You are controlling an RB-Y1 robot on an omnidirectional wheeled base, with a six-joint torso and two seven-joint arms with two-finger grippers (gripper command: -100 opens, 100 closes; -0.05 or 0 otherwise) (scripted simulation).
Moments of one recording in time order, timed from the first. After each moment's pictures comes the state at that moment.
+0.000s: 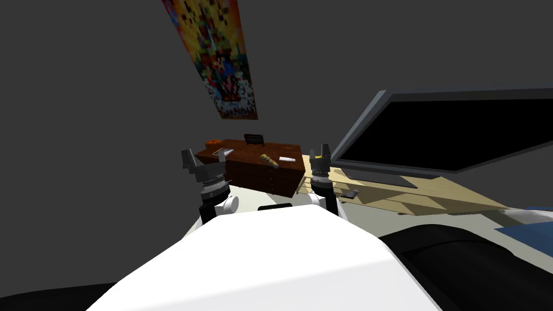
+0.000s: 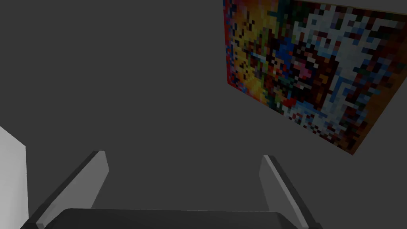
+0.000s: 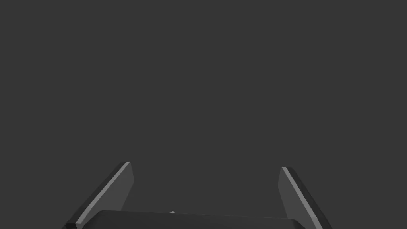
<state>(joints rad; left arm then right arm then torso) 0.45 -0.05 -0.03 -2.27 0.02 -0.64 0.13 0.53 -0.02 0.07 -2.32 0.04 -0.53 0.07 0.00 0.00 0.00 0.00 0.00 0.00</state>
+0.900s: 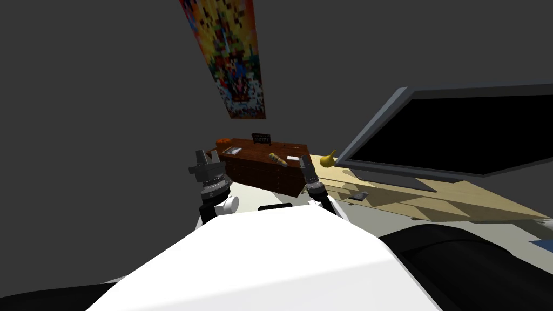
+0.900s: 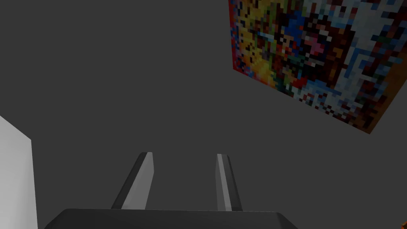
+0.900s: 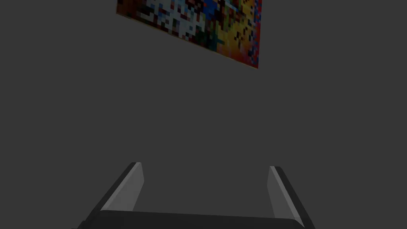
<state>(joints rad) 0.45 -0.05 -0.03 -2.27 0.02 -0.64 0.13 0.55 -0.26 0.17 -2.21 0.11 -0.58 0.09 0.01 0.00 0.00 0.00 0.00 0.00</state>
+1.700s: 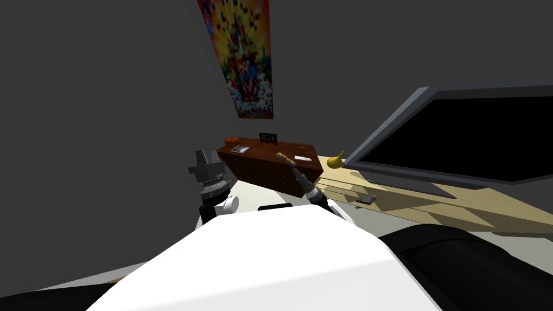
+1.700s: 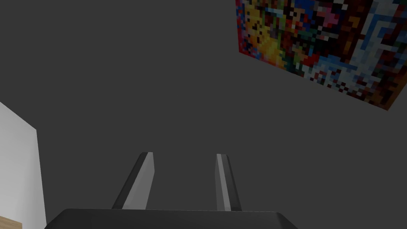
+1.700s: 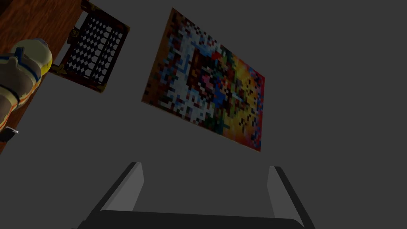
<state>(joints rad) 0.45 -0.05 -0.03 -2.27 0.02 -0.64 0.13 0.58 -0.49 0.25 -2.10 0.19 -0.63 0.11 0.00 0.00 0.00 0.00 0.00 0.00</state>
